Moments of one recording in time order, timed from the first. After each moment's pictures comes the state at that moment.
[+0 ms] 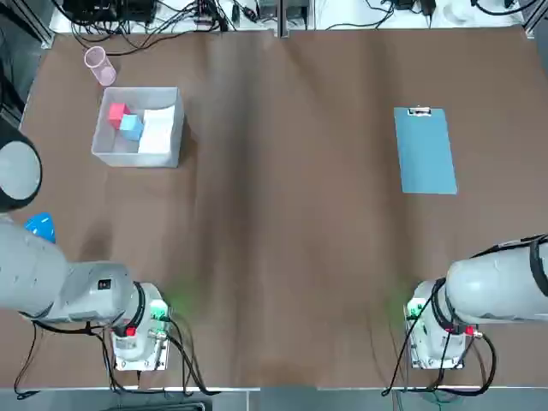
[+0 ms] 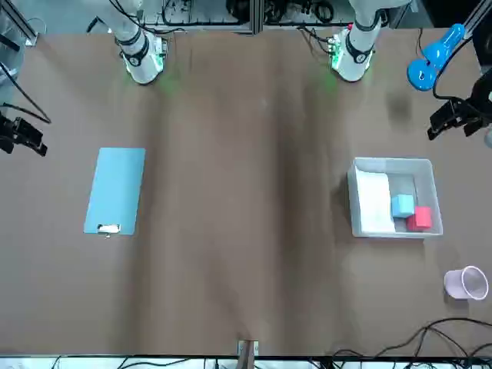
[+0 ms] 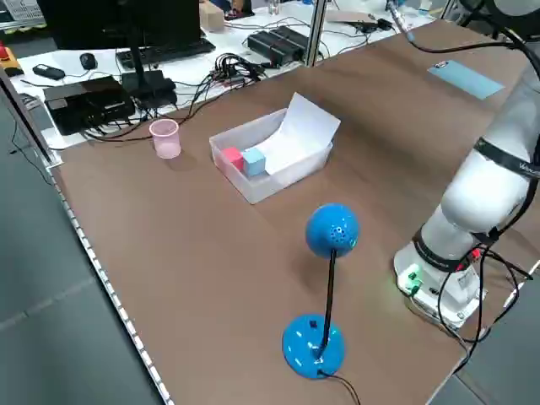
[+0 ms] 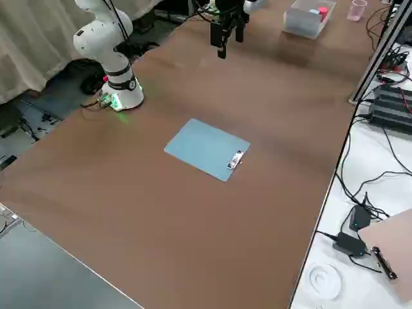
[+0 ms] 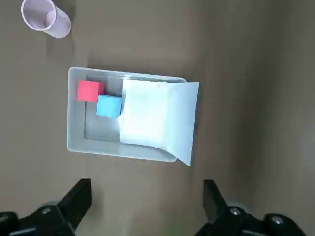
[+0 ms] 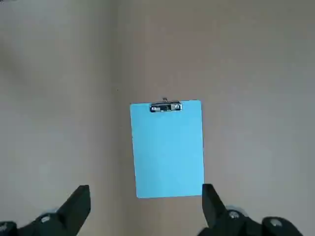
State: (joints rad) left arm 0.05 0.05 -0.10 -1.42 0.00 1.47 -0.11; right arm -0.06 0.02 -0.02 -1.56 0.01 1.62 0.00
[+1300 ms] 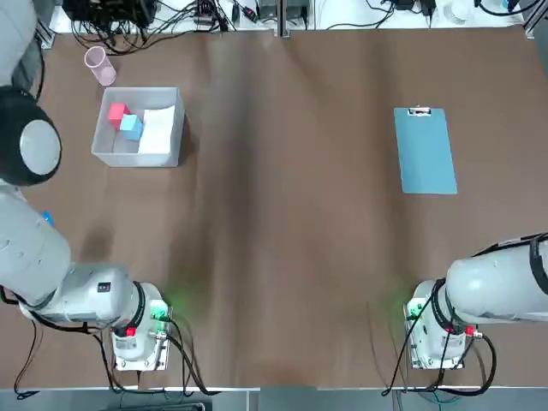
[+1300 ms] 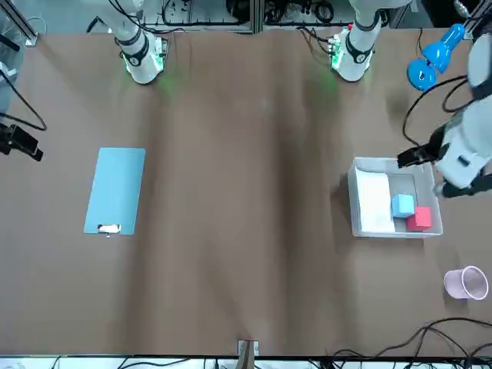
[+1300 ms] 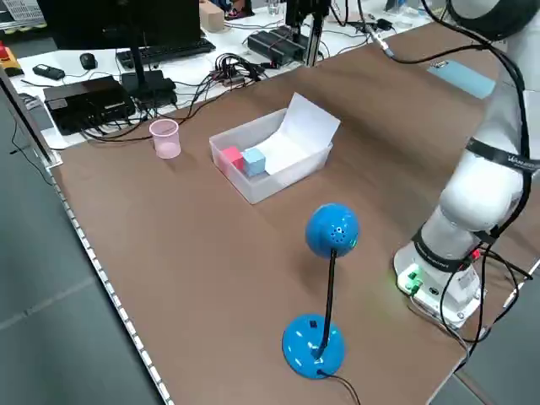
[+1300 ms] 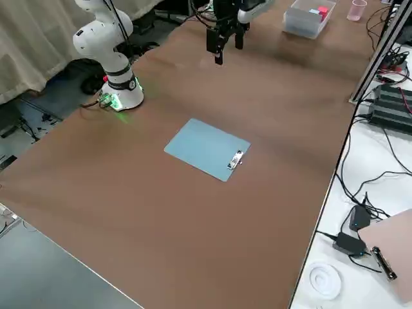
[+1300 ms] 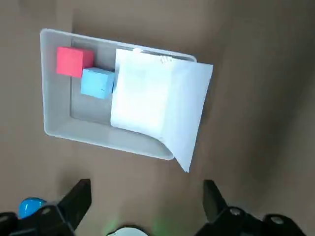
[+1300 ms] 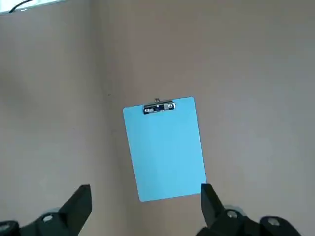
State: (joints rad) left arm -0.03 0.23 -0.11 -1.48 0.07 1.51 -0.32; right arm -0.09 0.04 -0.03 -1.56 0.01 1.64 0.10
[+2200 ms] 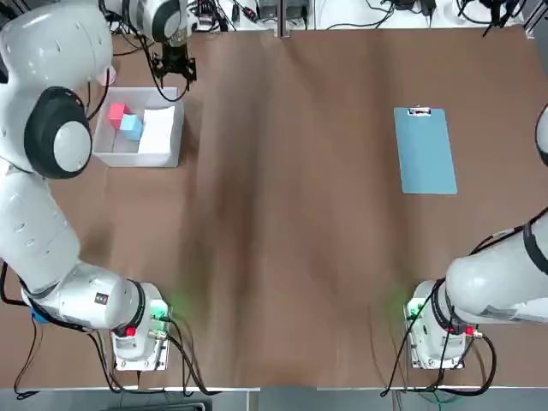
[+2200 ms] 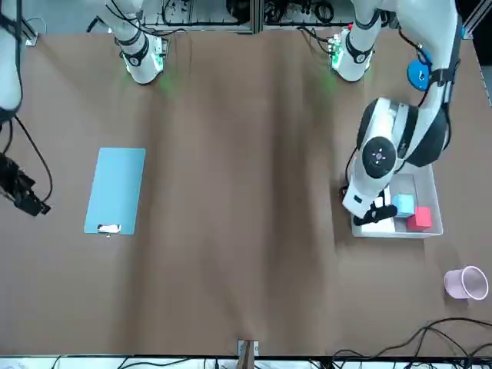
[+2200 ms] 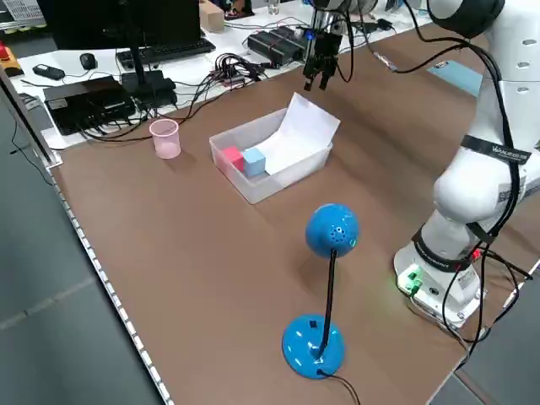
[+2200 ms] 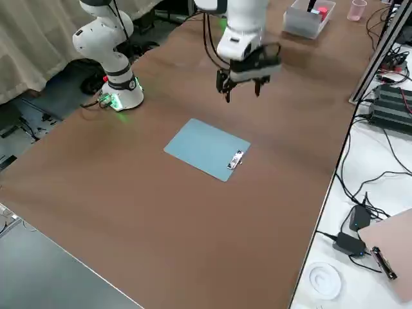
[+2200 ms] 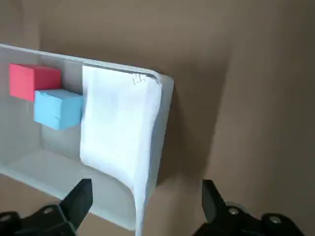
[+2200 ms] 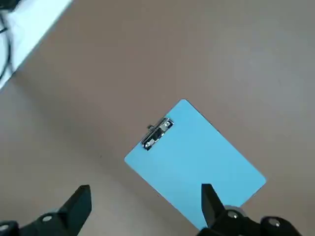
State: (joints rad) left arm -0.21 0.36 -0.12 -1.78 0.31 1.91 -0.61; right arm -0.12 0.25 -0.03 -1.57 0.01 1.85 0.74
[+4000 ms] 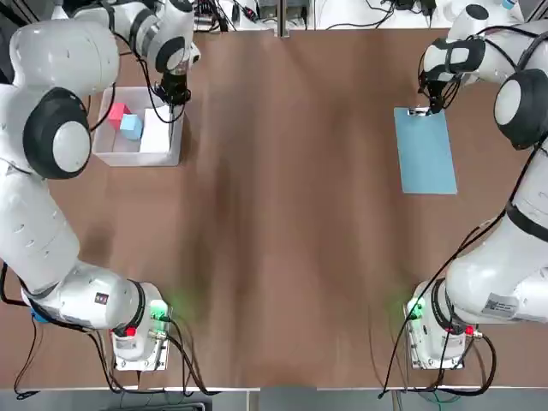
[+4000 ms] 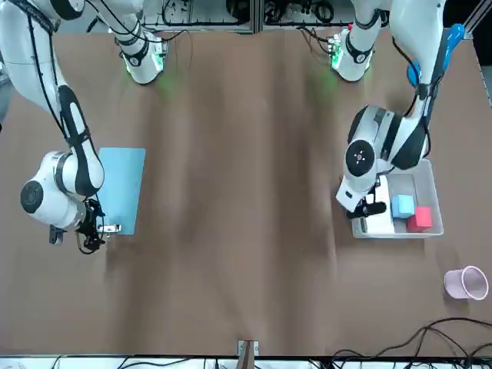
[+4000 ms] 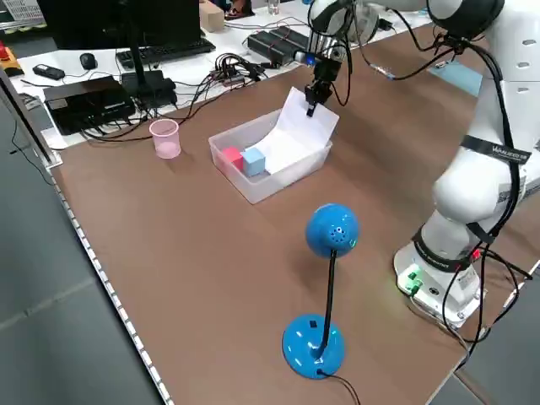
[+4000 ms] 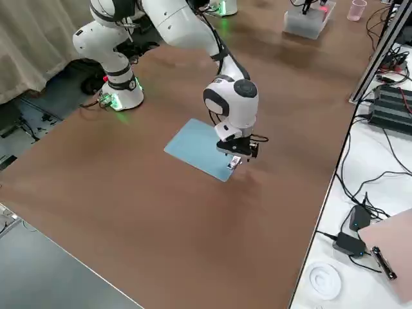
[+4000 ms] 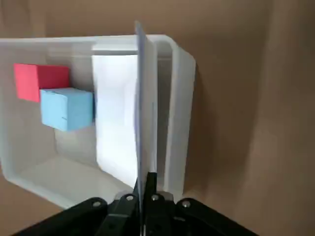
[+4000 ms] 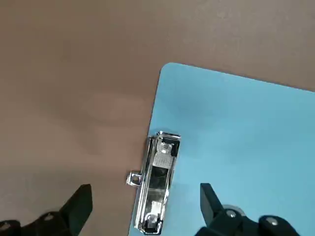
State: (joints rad) left arm -0.21 0.33 -0.12 -1.90 0.43 1.96 -0.63; right arm -0.11 0.61 -0.02 -1.83 0.02 2.44 1.26
